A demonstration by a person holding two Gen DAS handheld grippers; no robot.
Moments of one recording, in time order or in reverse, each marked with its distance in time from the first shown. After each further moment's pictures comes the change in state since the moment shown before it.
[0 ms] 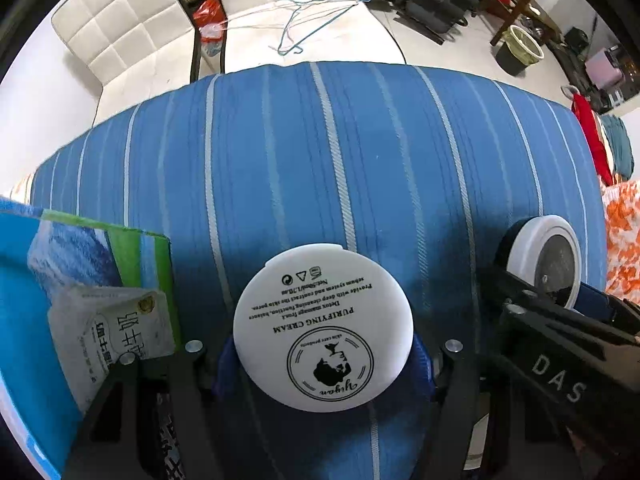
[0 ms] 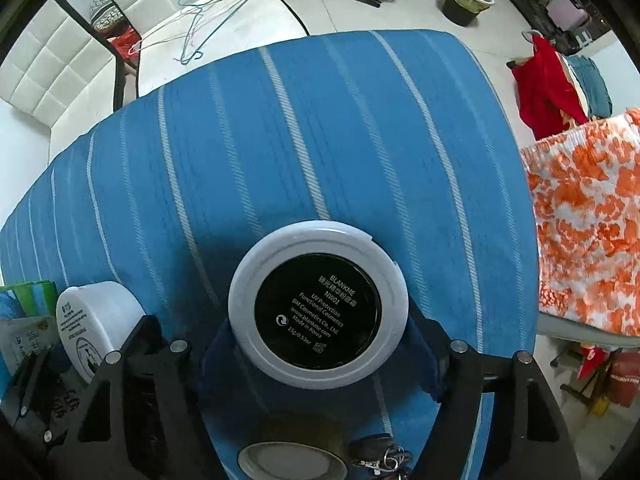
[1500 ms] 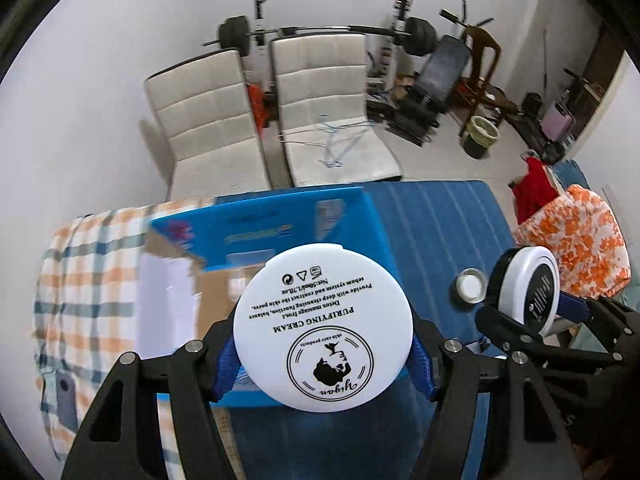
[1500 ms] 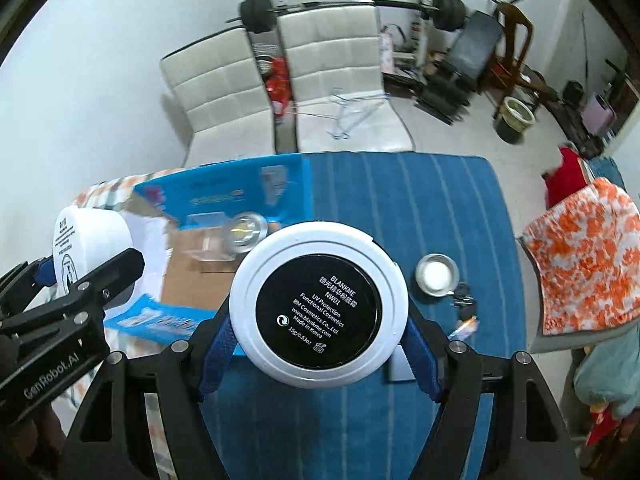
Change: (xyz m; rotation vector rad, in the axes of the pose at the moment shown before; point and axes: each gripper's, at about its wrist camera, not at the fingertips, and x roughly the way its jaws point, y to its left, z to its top) left arm -0.251 0.167 -0.165 0.019 -0.410 -0.037; right arm -0.274 0.128 -0.274 -0.256 -0.402 0.166
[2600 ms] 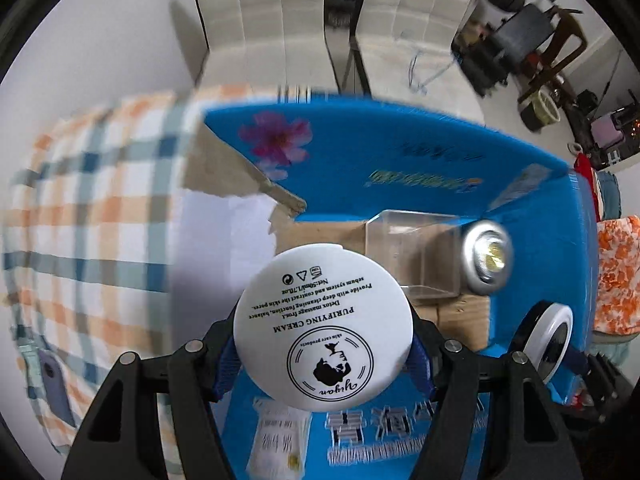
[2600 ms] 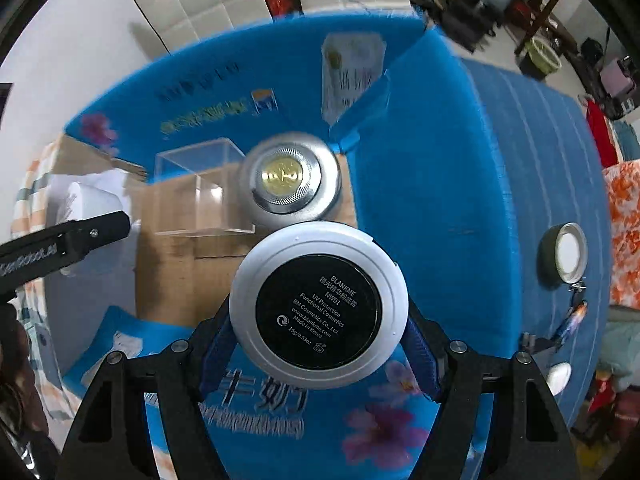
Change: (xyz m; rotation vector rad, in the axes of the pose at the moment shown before) left arm 0.182 0.167 0.002 -0.182 0.377 -0.029; right arm 0.230 0.085 0.018 0.062 0.322 -0.034
